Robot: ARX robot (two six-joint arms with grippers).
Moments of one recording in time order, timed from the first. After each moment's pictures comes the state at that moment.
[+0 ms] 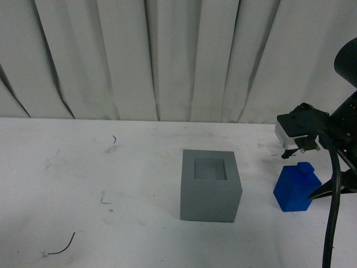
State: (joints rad) left arm 0.00 0.01 0.01 0.00 0.00 0.00; right arm 0.01 2.26 1.68 -0.87 -0.36 -1.68
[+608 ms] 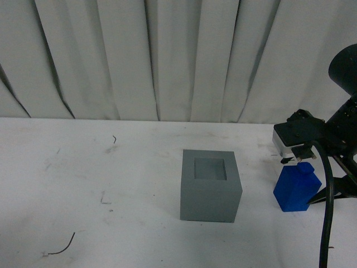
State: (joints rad) left arm 0.00 0.01 0.01 0.00 0.00 0.00; right arm 0.01 2.29 1.68 -0.86 -0.33 -1.69
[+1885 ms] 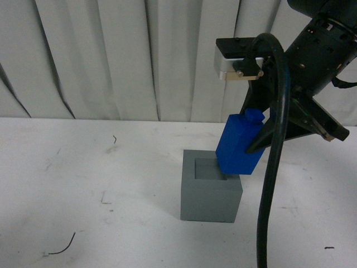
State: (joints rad) left arm 0.00 0.01 0.01 0.00 0.00 0.00; right arm 0.22 2.13 1.81 -1.06 -0.47 -1.45
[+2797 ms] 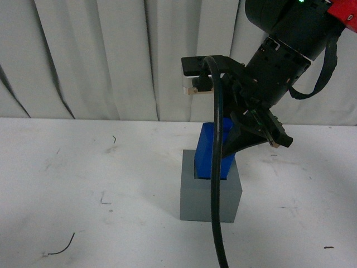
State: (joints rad) left arm 0.00 0.01 0.01 0.00 0.00 0.00; right arm 0.29 2.24 1.91 -1.03 -0.43 -1.34
